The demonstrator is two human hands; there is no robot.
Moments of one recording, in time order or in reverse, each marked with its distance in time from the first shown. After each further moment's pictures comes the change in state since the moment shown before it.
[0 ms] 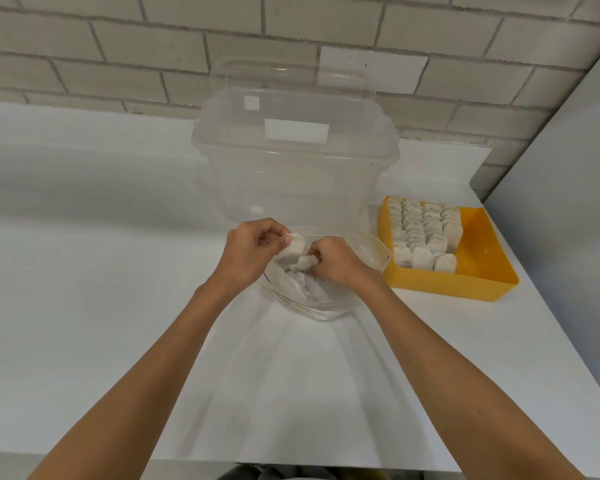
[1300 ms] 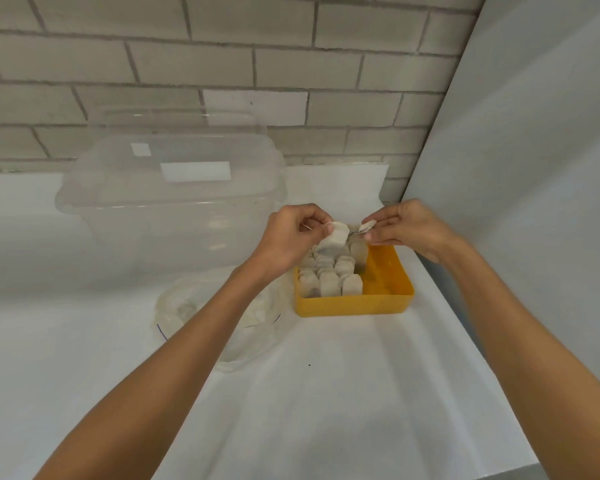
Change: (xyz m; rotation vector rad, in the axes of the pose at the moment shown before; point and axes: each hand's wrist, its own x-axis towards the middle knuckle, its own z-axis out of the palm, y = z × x) left_hand 0.056 0.138 0.149 -0.072 -0.270 0.231; right_hand -0.098 0.145 -0.207 0.771 0.196 0.225
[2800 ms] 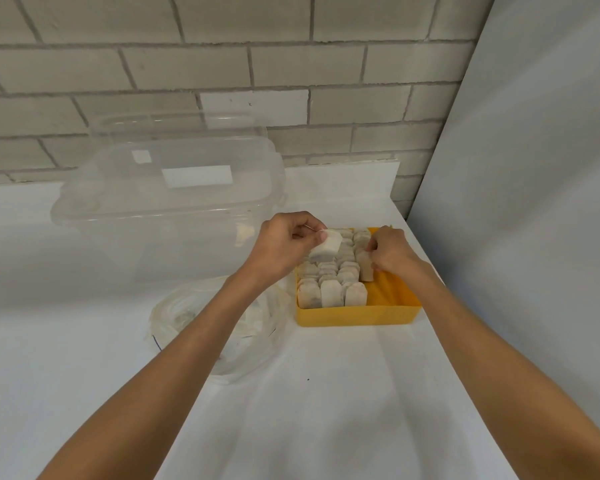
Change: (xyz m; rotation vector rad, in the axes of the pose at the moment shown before) left_hand 0.015 -0.013 0.006 0.078 0.030 -0.068; right_hand 0.071 0.063 0.026 -0.747 0.197 0.125
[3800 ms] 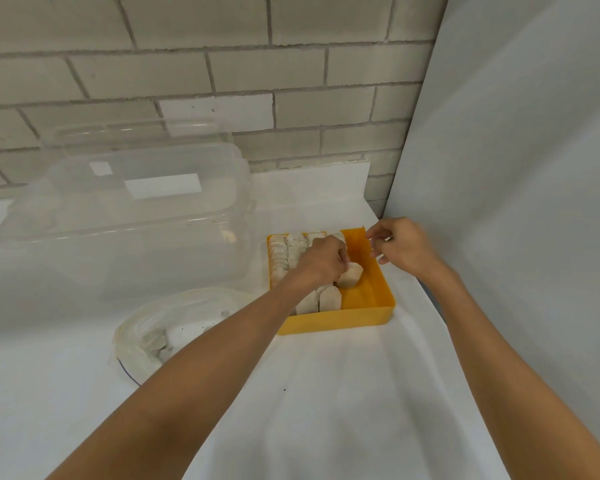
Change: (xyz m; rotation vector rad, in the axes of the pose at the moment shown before) left_hand 0.054 -0.010 0.115 0.402 -0.332 -0.111; right_hand -0.025 0.047 -0.044 0.352 0.135 -0.150
